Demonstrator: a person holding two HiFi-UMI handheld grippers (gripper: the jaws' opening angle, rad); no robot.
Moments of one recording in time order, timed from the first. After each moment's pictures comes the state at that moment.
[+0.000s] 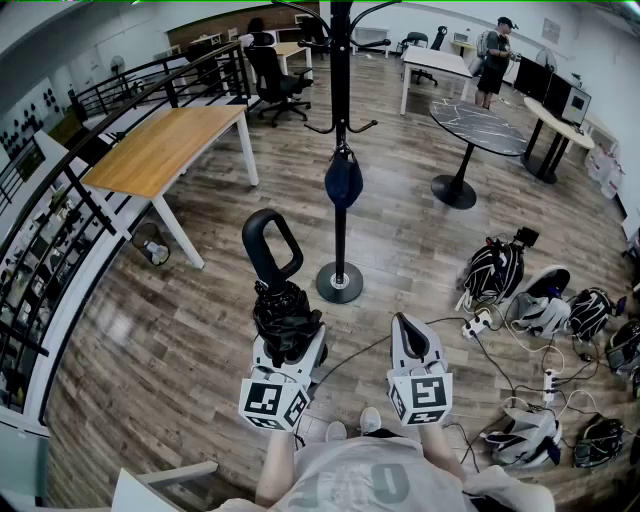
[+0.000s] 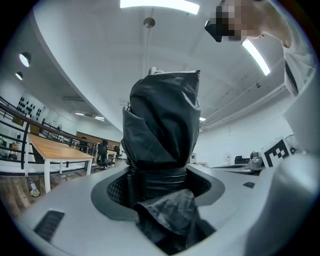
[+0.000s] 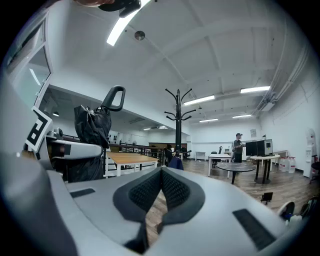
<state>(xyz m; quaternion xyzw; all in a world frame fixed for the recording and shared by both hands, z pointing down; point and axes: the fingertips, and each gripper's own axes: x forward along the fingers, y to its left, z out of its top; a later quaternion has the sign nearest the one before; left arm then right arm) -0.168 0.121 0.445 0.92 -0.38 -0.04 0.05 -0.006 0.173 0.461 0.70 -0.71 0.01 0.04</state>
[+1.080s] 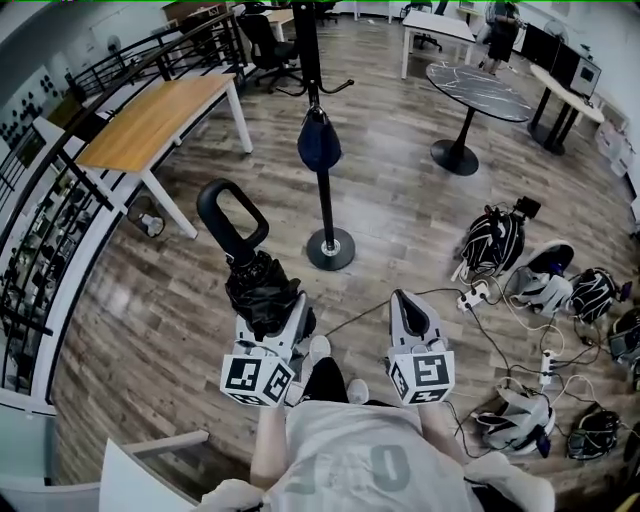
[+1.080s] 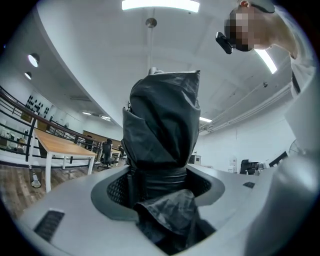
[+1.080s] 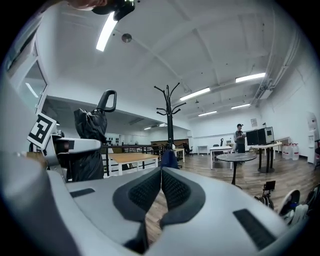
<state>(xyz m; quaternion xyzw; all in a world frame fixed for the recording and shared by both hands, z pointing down) -0.099 0.132 0.465 0.91 -0.41 -0.06 0.07 0.088 0.197 0.504 0.69 -0.72 0.05 0.02</state>
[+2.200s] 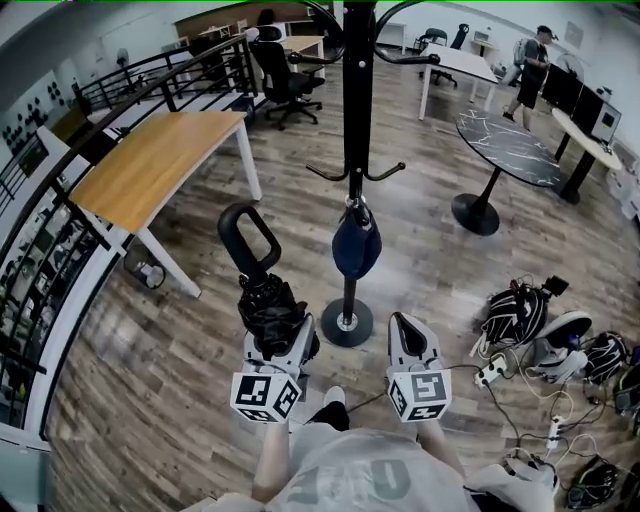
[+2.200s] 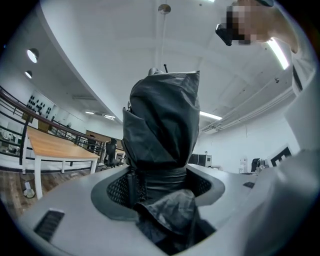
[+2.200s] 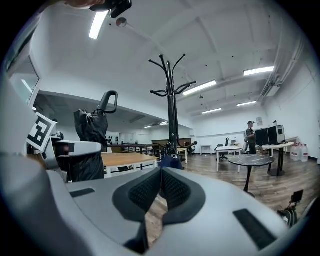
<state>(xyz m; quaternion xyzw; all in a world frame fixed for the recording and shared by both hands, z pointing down) -0.094 -0.203 0.471 0.90 -0.43 -0.06 0.07 0.089 -0.144 0.501 0.68 -0.73 0.05 0.03</state>
